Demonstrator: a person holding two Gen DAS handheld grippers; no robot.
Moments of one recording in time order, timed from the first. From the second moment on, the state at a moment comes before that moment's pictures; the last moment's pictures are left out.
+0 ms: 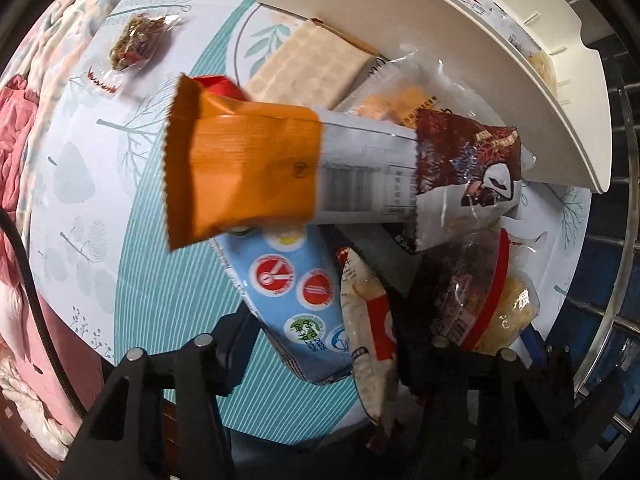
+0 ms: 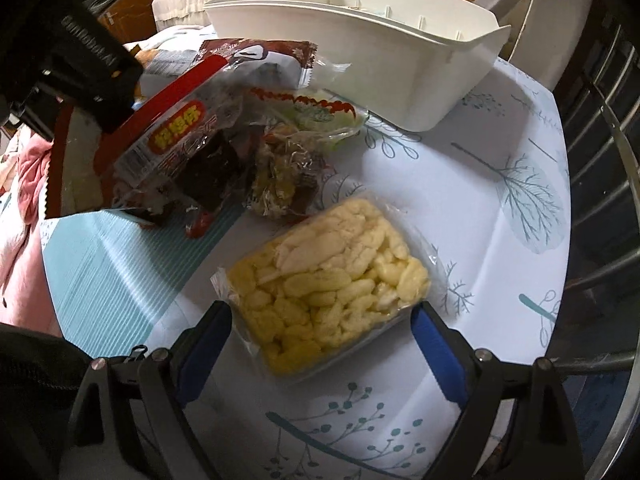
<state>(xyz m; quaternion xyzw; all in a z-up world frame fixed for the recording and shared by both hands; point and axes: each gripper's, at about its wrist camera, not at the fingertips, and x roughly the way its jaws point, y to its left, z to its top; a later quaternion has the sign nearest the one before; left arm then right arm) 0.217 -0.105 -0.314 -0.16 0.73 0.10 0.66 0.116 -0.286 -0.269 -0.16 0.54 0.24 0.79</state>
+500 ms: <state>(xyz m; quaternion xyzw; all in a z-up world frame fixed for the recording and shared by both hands) 0.183 -0.092 -0.305 -0.17 0.73 0.10 0.65 0.107 -0.286 -0.264 -0.14 0.54 0.25 0.79</state>
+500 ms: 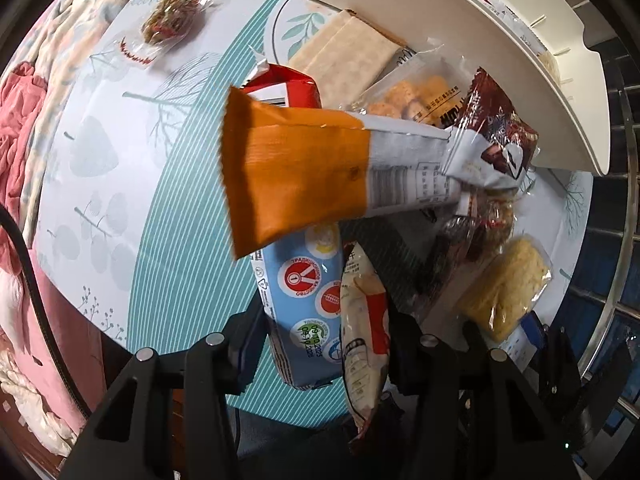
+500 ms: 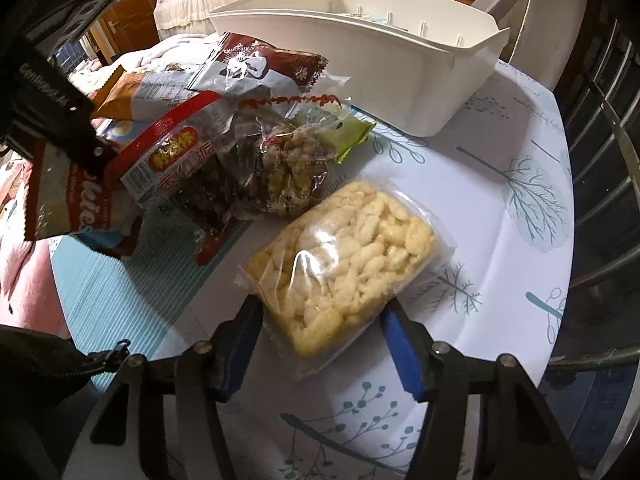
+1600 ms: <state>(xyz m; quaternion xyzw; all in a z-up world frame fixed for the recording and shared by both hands) 0.198 -0.035 -0.255 -0.15 0.75 0.00 0.64 0.103 -0.284 -0.192 0.00 0.52 0.15 0.84</state>
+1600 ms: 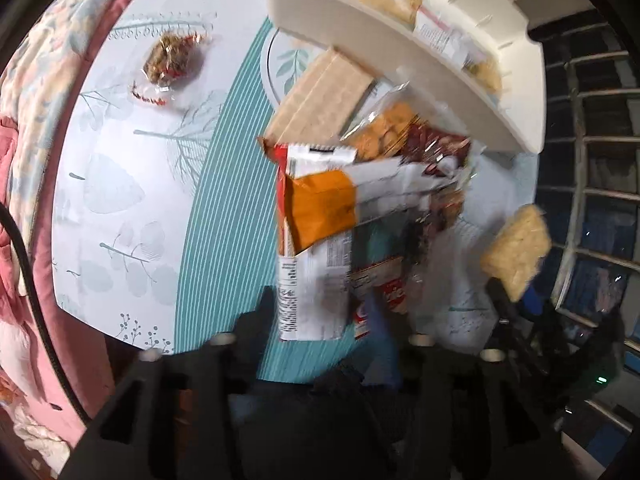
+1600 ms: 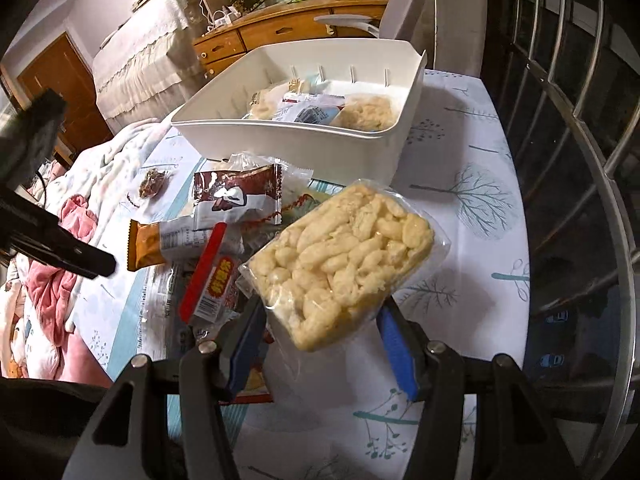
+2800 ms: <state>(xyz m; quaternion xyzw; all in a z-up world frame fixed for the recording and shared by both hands) 0.181 -0.033 -0.332 -0.18 0.78 0.05 0.60 0.110 -0.306 -0.160 -0.01 0.50 0.18 0.85</state>
